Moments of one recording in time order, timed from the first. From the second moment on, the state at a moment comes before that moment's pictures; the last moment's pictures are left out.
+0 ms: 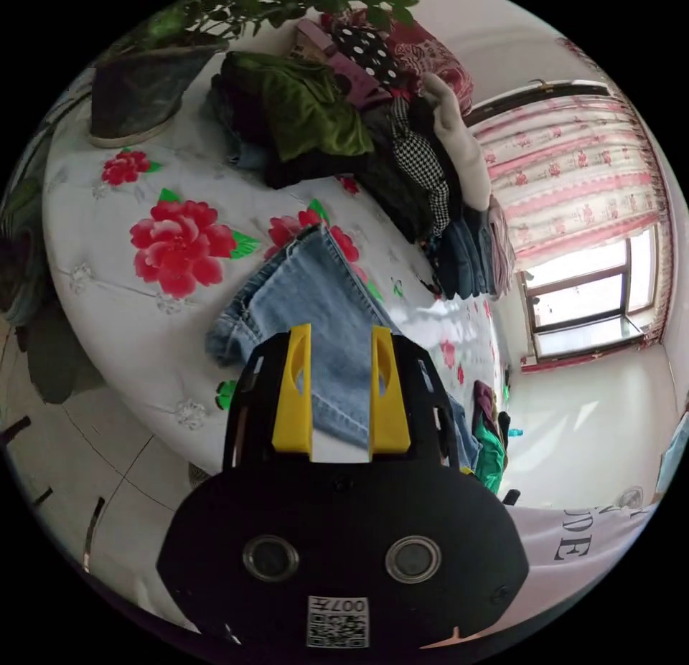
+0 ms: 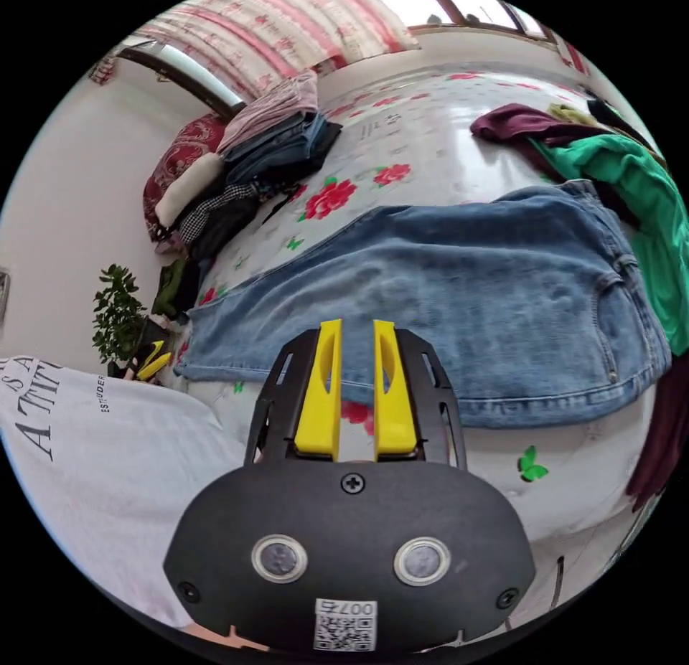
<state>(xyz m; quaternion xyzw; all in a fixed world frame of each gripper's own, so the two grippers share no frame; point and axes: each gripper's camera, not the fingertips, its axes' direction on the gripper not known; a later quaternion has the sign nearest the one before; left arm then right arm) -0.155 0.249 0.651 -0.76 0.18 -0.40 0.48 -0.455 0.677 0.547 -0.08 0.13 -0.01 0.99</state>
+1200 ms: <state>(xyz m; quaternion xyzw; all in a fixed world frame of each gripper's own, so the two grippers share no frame) -0.364 0.218 0.659 -0.72 0.22 -0.45 0.48 -0.713 0.527 0.625 -0.16 0.15 -0.21 0.95</state>
